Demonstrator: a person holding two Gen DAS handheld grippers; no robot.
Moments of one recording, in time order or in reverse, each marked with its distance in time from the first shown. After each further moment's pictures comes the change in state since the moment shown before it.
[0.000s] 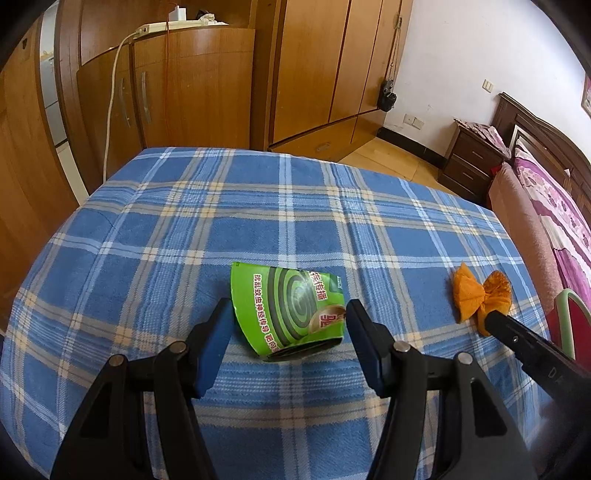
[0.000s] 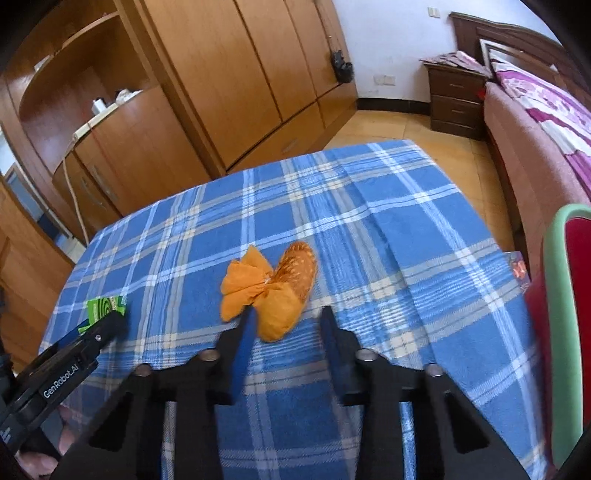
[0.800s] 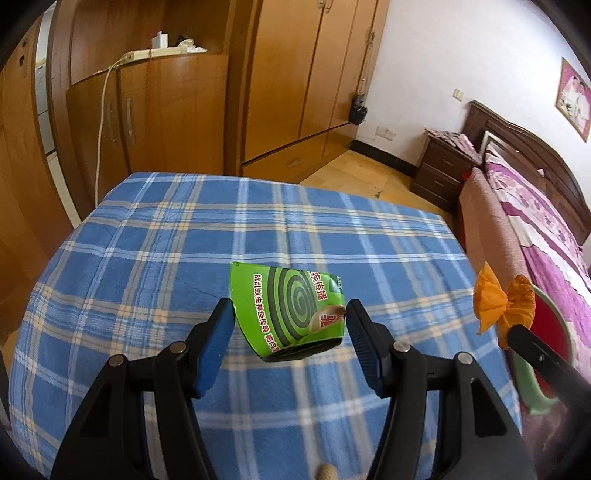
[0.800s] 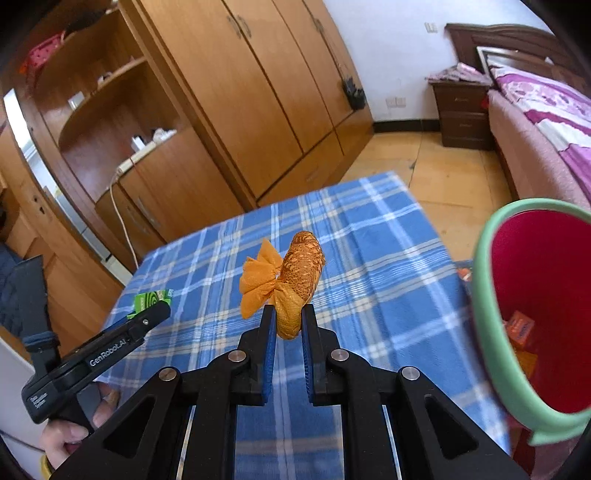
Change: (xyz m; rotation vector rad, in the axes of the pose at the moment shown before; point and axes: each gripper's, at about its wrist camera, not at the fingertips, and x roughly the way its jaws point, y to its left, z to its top) left arm -0.073 -0.032 -0.011 0.033 -0.060 -0.100; right arm -0.111 -0.025 -0.028 0.033 -0.135 0.117
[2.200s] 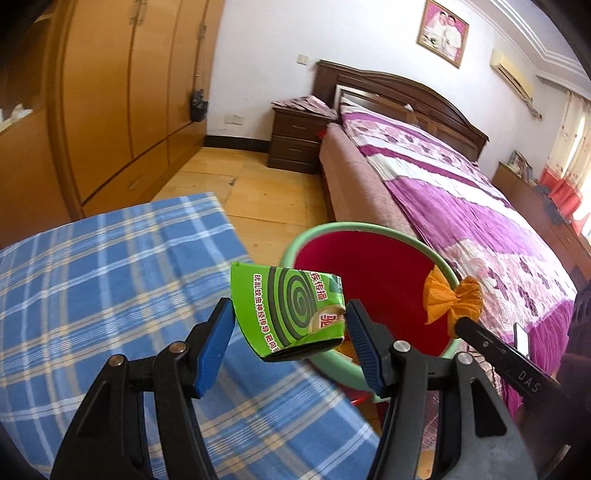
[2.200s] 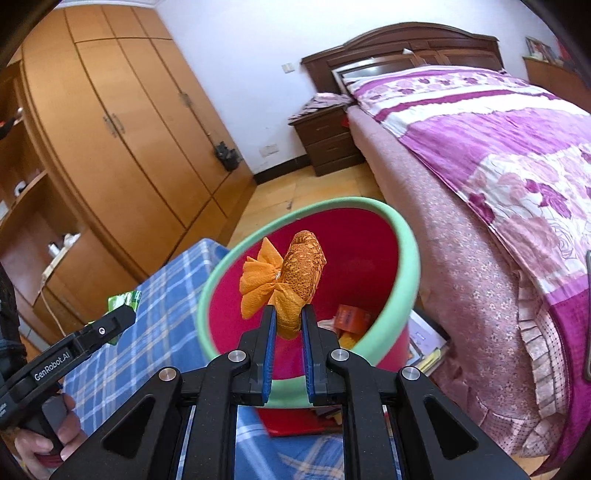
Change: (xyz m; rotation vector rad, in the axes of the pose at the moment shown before) left arm -0.026 -0.236 -0.040 0.351 0.047 -0.410; right arm -0.148 -0.169 -0.051 0.311 -0.225 -0.312
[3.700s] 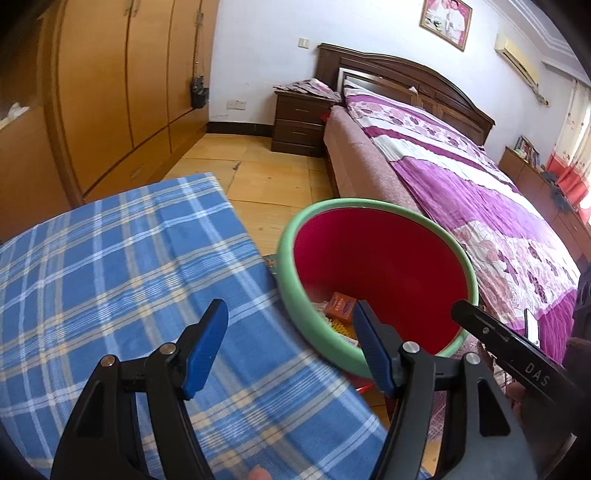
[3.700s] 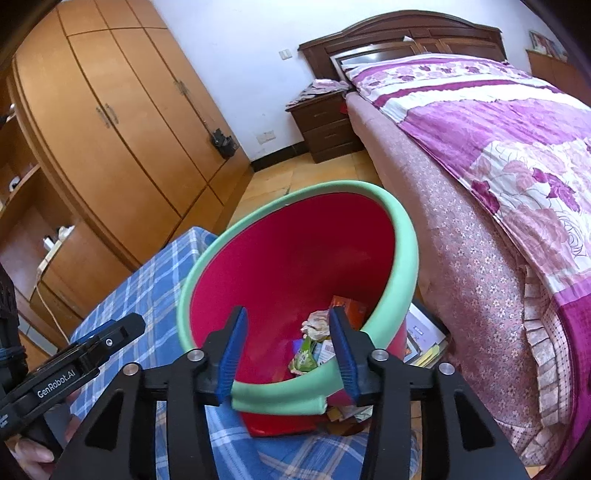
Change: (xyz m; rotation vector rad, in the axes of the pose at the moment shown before) left arm 0.005 0.002 -0.013 0.001 0.053 0.043; right arm 0.017 -0.005 0.000 -0.010 0.051 -0.002
